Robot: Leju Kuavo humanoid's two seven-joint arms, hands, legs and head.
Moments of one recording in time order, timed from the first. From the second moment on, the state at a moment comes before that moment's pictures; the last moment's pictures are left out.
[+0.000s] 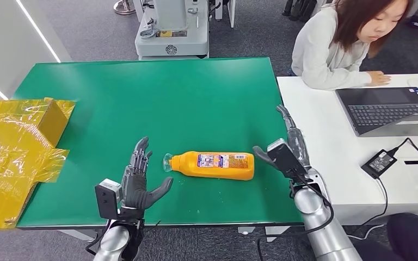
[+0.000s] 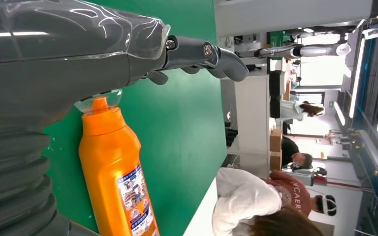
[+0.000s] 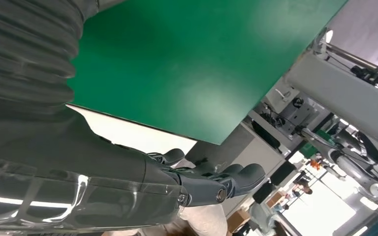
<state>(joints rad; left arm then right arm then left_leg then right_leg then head) -0.13 -0.16 -0.41 -1.17 -0.03 0.10 -0.52 -0.33 -0.06 0.24 -1.22 0.46 -0.12 -0.52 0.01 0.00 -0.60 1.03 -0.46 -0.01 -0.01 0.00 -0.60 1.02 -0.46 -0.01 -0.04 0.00</state>
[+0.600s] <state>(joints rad) -0.24 -0.16 -0.44 -0.98 -0.09 0.15 -0.54 -0.77 -0.05 0.52 -0.72 0.50 0.19 -0.49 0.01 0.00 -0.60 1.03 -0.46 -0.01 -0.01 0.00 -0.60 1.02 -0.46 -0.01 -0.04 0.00</state>
